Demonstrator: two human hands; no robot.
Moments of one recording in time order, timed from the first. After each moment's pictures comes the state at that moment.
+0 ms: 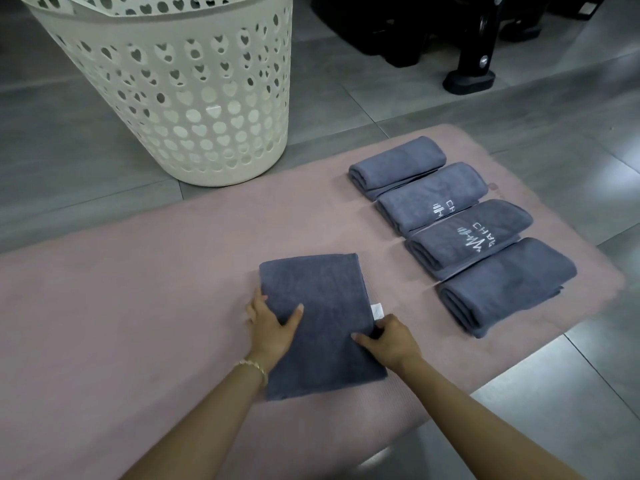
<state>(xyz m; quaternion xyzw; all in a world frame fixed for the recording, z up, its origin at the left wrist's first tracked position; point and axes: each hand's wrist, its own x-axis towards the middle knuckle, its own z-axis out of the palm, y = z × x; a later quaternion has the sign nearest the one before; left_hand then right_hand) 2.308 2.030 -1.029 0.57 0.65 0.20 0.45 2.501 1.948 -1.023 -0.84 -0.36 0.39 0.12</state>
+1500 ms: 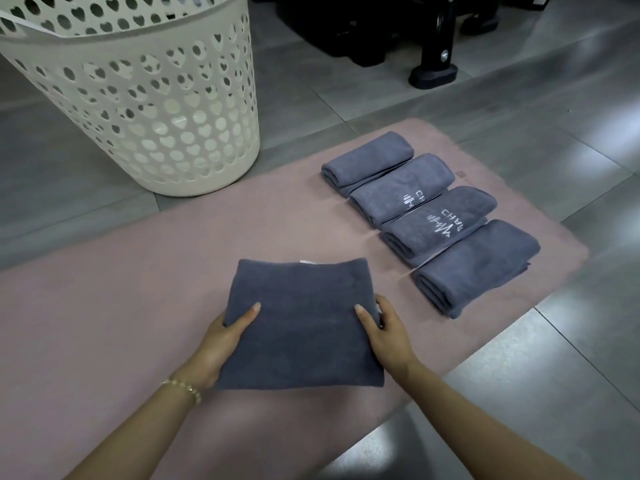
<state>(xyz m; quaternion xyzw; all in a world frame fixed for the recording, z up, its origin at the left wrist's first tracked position) 2.268 2.029 -0.974 0.42 0.58 0.19 0.68 2.500 1.914 -1.002 -0.73 -0.28 0.41 0.47</state>
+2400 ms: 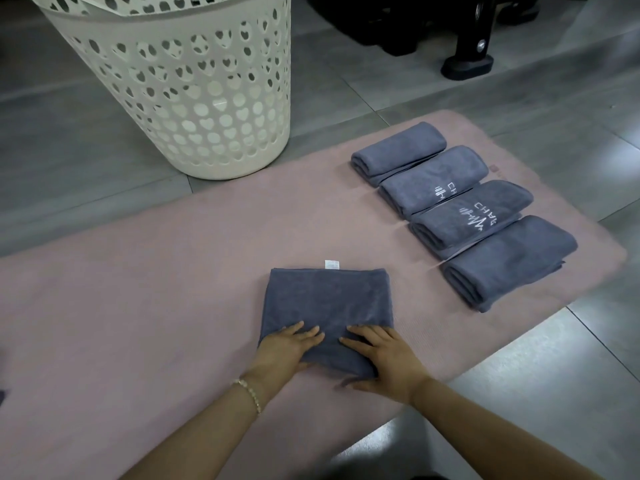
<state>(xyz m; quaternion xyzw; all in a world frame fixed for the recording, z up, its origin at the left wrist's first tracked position) 2.262 1.993 -1.044 0.95 0.28 0.00 0.12 2.478 1.888 -1.053 -0.62 -0.77 0.11 0.07</state>
